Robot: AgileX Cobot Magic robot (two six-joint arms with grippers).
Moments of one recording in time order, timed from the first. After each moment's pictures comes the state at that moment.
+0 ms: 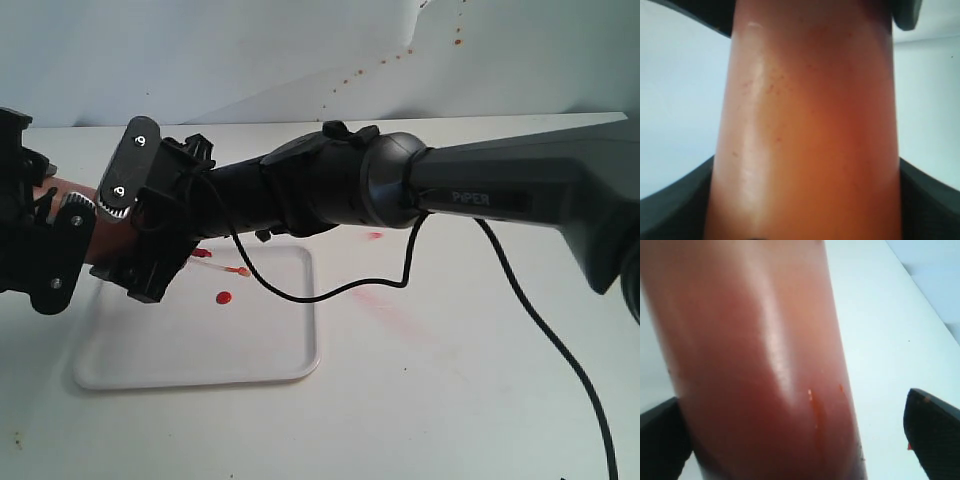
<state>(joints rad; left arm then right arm) -0.42 1.26 -0.63 1.25 0.46 0.45 0.78 2.18 -1.58 1.56 0.38 -2.13</state>
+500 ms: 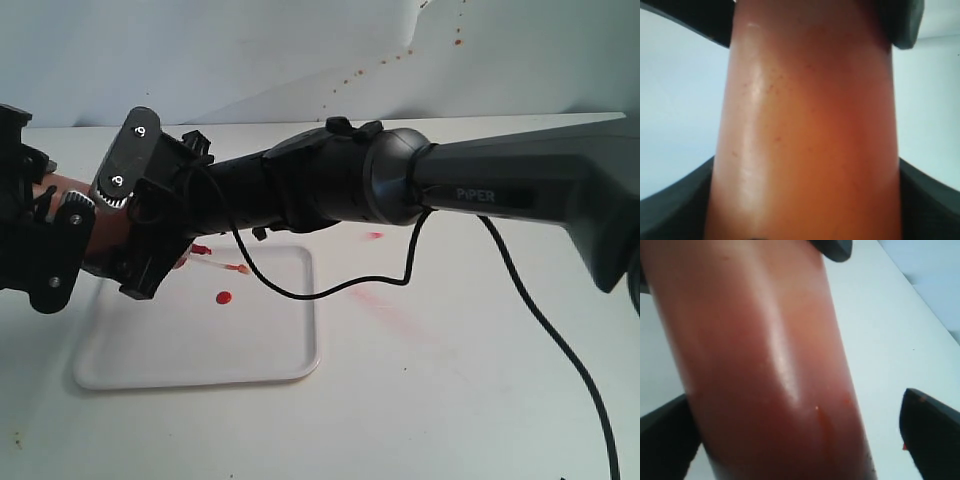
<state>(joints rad) -0.42 1.25 -0.63 1.26 0.46 0.45 0.78 2.18 -1.58 1.60 0.41 -2.13</state>
